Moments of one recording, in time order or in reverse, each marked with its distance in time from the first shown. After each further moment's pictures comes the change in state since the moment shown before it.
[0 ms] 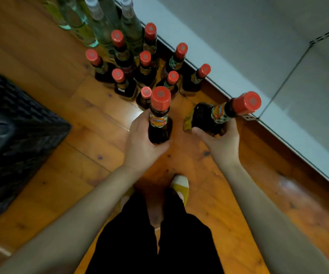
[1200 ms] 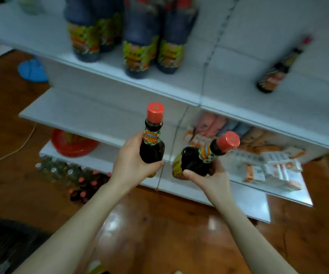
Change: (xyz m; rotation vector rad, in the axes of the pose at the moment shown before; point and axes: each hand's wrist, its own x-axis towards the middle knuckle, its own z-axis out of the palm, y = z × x) left_hand -0.219 0.565 -0.212 -0.076 -0.127 0.560; right_hand -0.319 -0.347 -0.422 0.195 0.338 -0.259
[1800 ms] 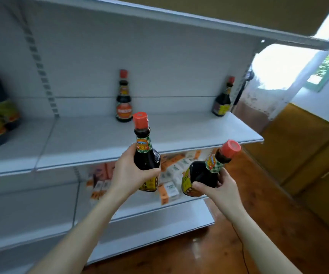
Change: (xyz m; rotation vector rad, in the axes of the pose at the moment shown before) left_hand 0.047 0.241 0.309 -0.174 -0.336 0.253; right_hand -0.009 0.083 -0.371 0.053 0.511 0.080
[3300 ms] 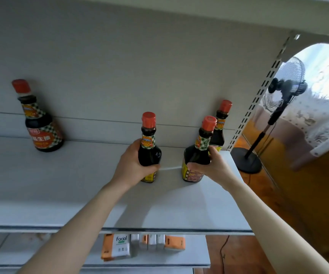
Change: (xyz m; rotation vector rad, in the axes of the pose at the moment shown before) left_hand 0.303 0.010 0.290 0.175 0.144 -0.084; right_hand 0.466 0.093 -0.141 -0.174 -0.418 -0.049
